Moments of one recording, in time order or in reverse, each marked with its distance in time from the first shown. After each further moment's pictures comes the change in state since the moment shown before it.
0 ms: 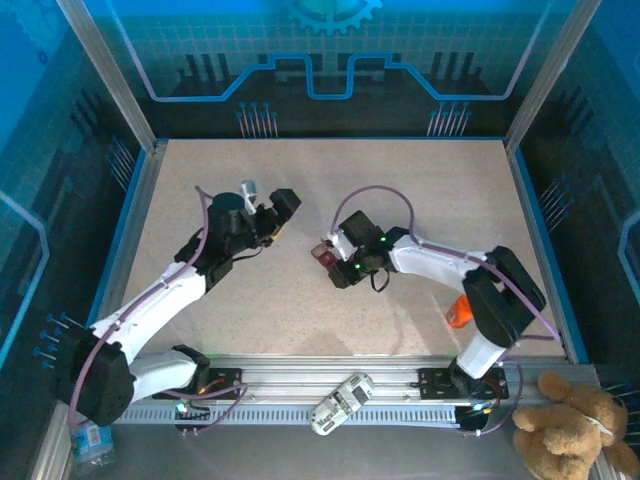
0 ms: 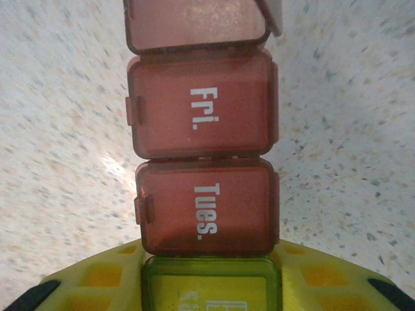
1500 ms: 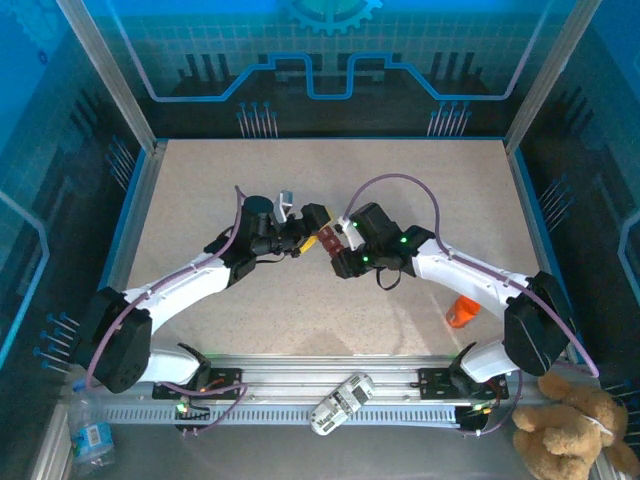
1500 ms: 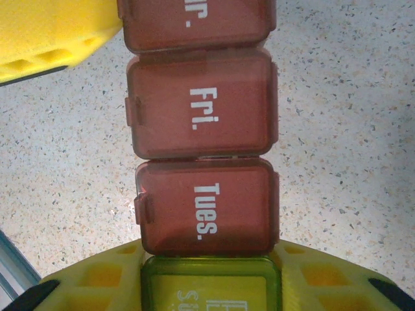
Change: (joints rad) left arm -0.126 0.200 0.032 0.153 0.187 -0.032; right arm 0.008 -0.238 -0.002 -0.042 0.027 0.175
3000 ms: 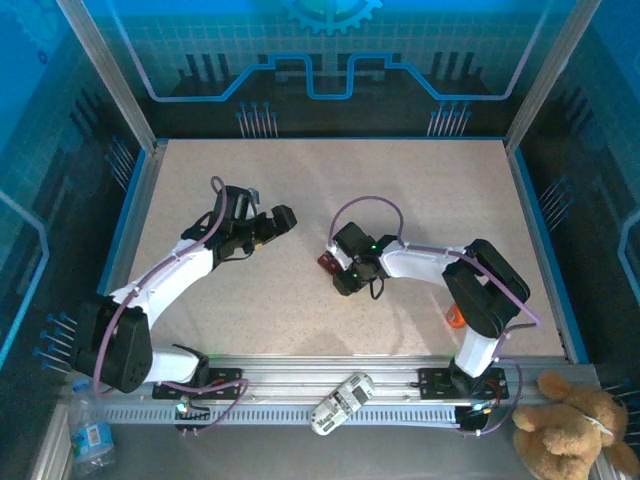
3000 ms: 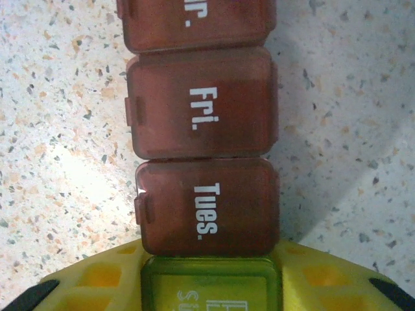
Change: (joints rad) left arm 0.207 -0.011 0.089 -0.467 -0.179 0.383; right arm 0.023 0.296 -0.047 0.089 0.113 -0.171
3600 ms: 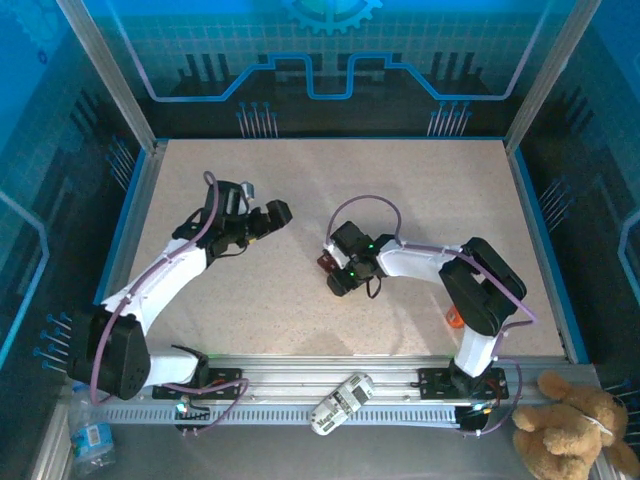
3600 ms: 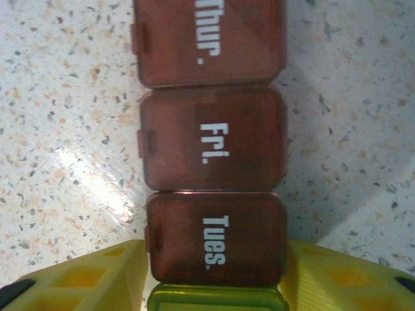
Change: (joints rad) left arm 0.030 -0.033 0.039 -0.040 0.025 0.061; right arm 0.003 0.021 0.021 0.016 -0.018 0.024
